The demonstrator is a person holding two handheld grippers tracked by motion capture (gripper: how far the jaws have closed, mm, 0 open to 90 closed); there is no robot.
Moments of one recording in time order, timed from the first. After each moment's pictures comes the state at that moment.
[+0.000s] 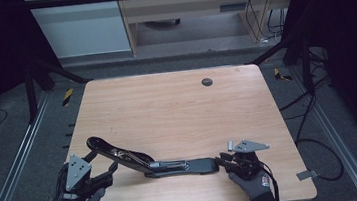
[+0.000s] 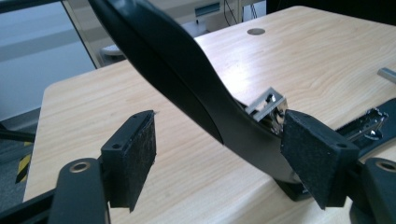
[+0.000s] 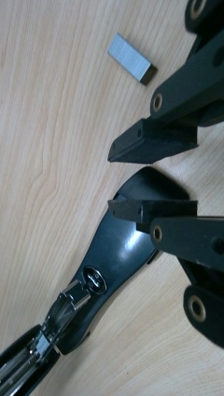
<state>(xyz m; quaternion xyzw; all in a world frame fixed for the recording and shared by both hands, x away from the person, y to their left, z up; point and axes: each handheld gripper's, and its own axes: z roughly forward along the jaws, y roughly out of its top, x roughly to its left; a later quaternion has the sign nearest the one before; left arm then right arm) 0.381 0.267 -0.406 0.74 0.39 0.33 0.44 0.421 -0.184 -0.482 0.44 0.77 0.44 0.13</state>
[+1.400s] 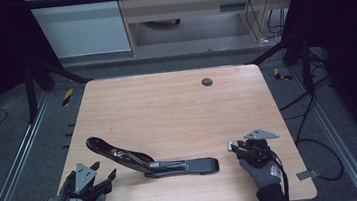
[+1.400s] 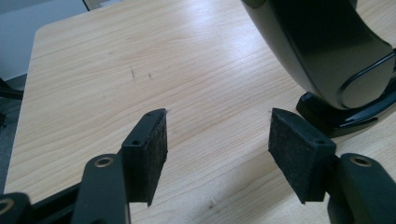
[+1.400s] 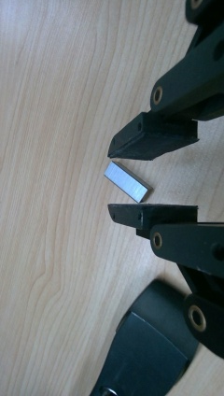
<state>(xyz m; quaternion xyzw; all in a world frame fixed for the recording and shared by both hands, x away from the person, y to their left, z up) 0.386 0.280 -0.455 0.76 0.42 0.31 0.38 0.448 -0.218 -0.479 0.51 0.75 0.38 0.20</state>
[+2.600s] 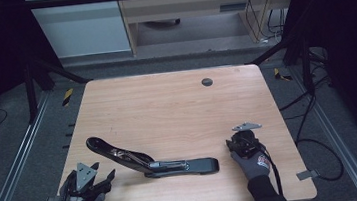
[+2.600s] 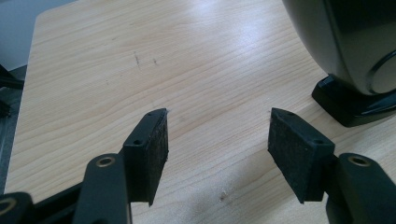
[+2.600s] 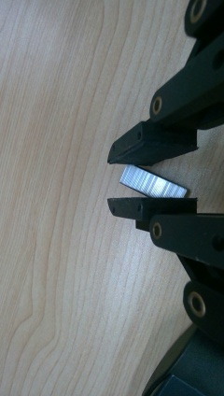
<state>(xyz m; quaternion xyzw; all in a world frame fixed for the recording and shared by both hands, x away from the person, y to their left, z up) 0.392 0.284 -0.463 0.77 0.43 0.30 0.36 0.485 -0.197 -0.491 0.54 0.76 0.31 0.20</state>
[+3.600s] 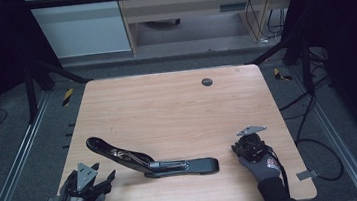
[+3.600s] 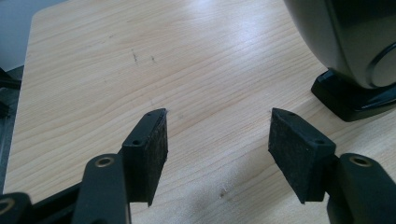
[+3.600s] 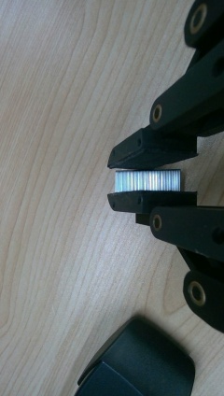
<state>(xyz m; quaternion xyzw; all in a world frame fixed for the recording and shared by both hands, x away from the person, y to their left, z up) 0.391 0.284 -0.464 0.77 0.43 0.30 0.36 0.471 -0.214 -0.487 0.49 0.80 0.29 0.18</state>
